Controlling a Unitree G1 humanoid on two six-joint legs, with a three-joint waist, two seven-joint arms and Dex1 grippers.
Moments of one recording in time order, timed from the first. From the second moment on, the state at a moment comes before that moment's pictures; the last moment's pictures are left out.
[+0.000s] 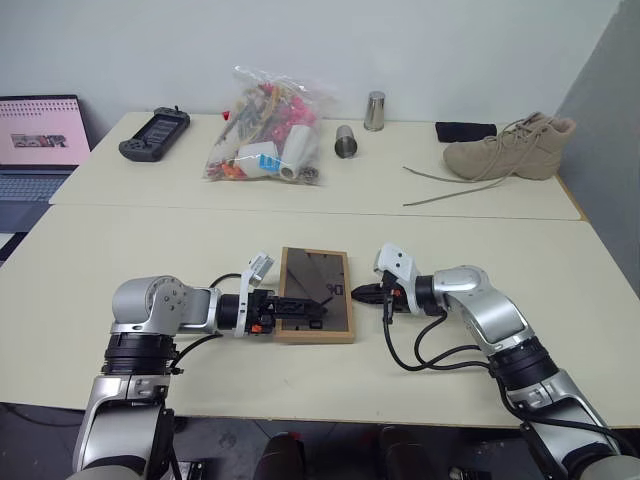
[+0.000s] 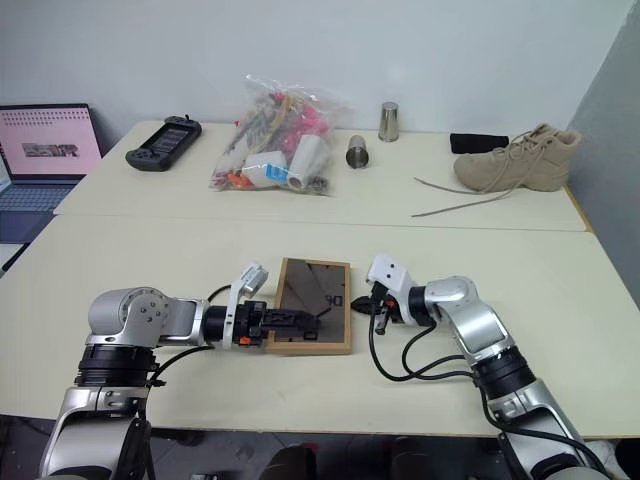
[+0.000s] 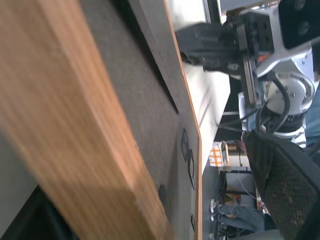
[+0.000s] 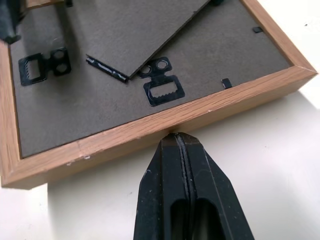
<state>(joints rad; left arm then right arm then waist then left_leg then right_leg) -0.57 0.55 0.09 0.18 -0.75 1.56 -0.93 -0.60 -0.39 0.30 0.12 0.10 0.49 1.02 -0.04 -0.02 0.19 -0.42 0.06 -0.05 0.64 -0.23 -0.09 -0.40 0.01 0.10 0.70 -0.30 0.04</state>
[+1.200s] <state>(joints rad) -0.66 0.60 0.10 0.04 -0.77 1.24 -0.88 -0.92 -0.53 0.05 0.09 0.50 0.90 1.15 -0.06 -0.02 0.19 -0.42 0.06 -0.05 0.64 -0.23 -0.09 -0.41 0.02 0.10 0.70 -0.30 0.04</state>
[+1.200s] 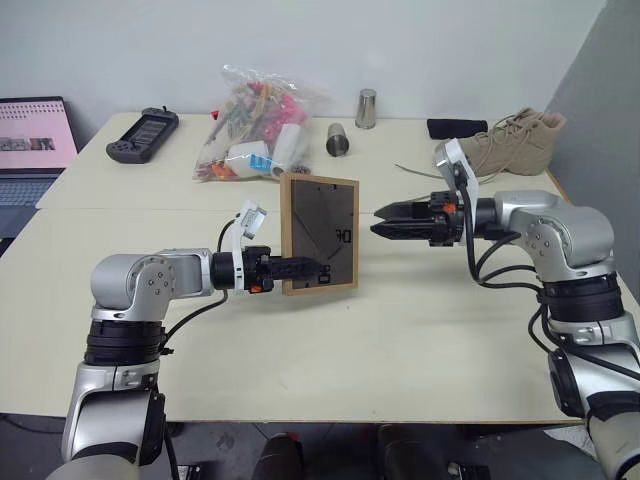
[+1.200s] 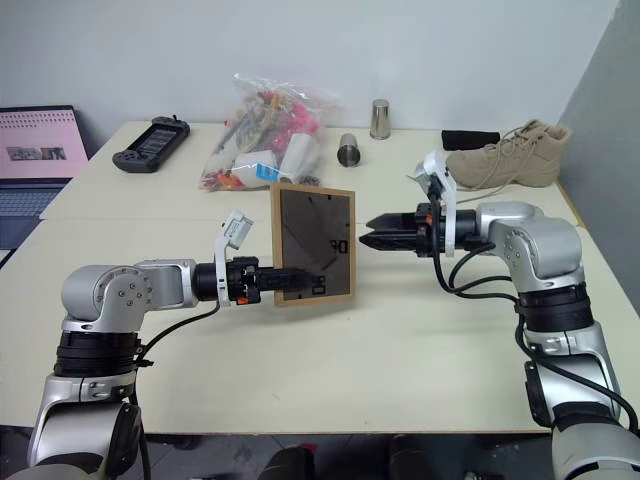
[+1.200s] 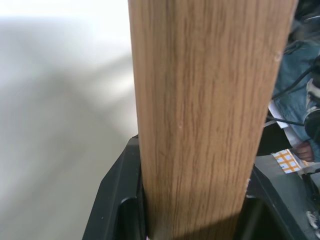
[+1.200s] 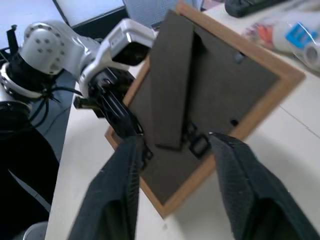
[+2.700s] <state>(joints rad) -0.64 0.60 0.05 0.04 -0.72 1.13 -0.89 -0.95 -0.35 0.15 0.12 0.47 0.78 0.98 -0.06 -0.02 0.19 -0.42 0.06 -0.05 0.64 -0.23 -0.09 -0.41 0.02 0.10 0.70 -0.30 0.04</state>
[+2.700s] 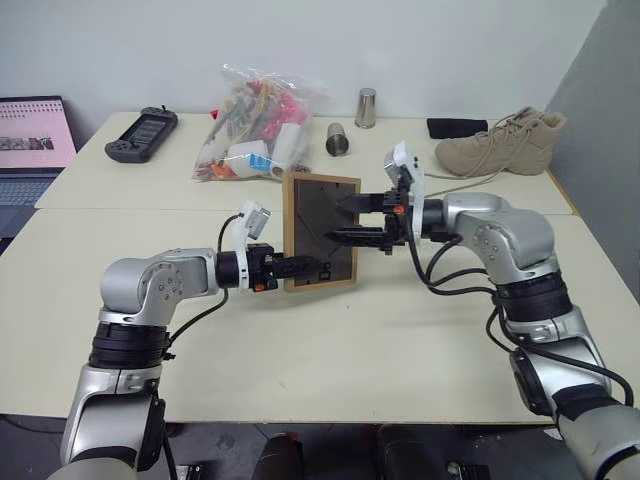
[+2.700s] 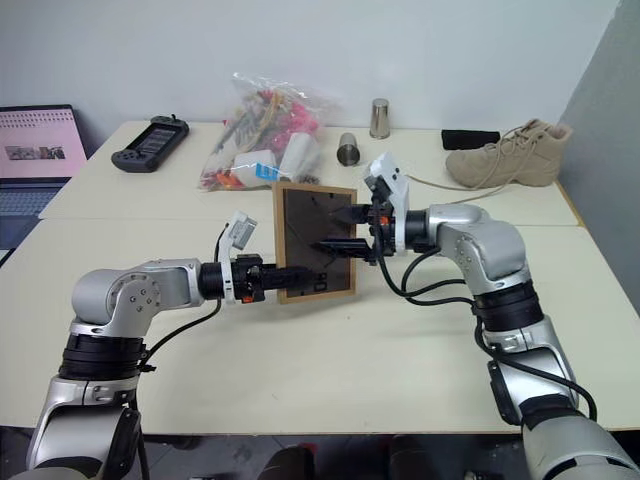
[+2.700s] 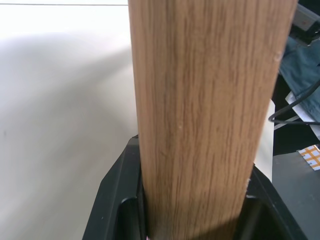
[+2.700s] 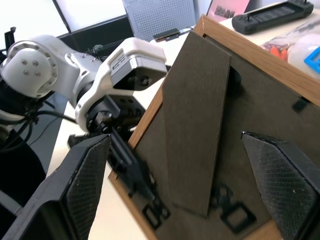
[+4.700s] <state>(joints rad) -0.51 0.59 0.11 0.17 -1.88 1.47 -0.09 -0.82 -0.56 0.20 0.70 -0.65 -1.29 0.37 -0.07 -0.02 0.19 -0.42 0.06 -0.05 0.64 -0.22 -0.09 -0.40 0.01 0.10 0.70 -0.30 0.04</state>
